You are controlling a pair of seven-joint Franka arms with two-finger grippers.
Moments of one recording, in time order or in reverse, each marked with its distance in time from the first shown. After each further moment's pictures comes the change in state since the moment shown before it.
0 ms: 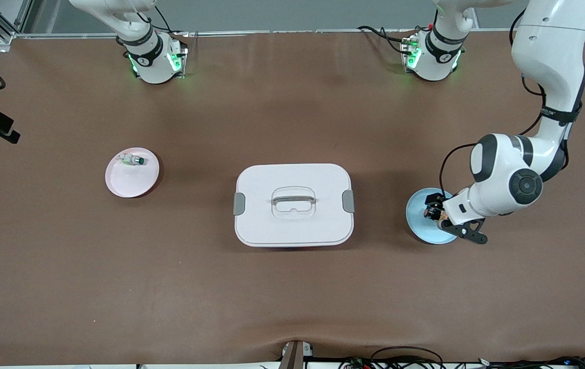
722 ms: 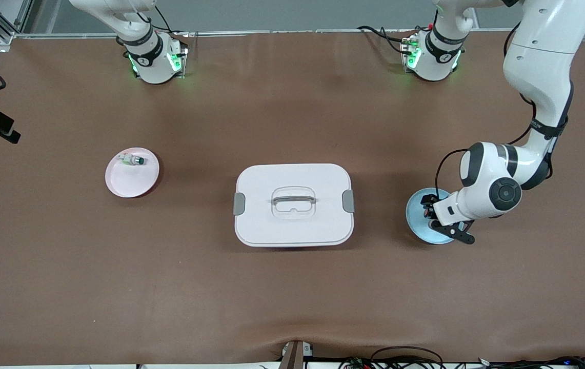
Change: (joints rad) left arm -0.002 0.077 0.000 -0.008 0.042 0.058 -0.021; right arm 0.001 0.000 0.001 0.000 0.000 0.001 0.000
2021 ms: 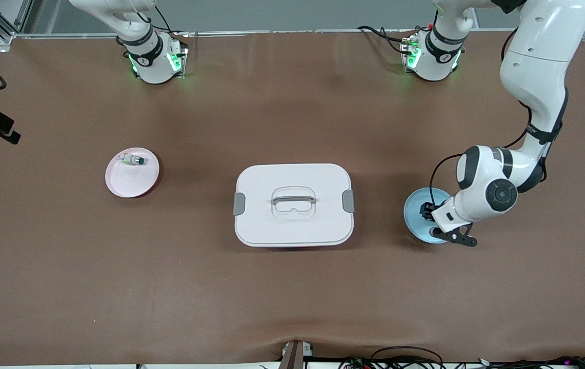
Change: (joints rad) left arm 0.000 0.012 -0.015 0.014 0.000 0.040 -0.217; right arm 0.001 0.000 0.001 0.000 -0.001 0.006 0.000
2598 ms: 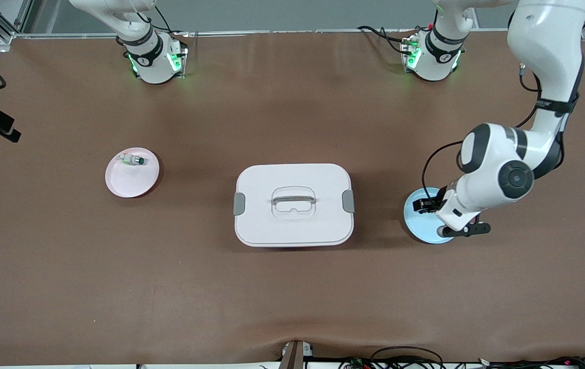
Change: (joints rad) left arm -0.001 -0.183 -0.073 0.069 -0.145 -0.276 -0.415; right arm -0.001 0.000 -0.004 0.002 0.001 -0.027 0.000
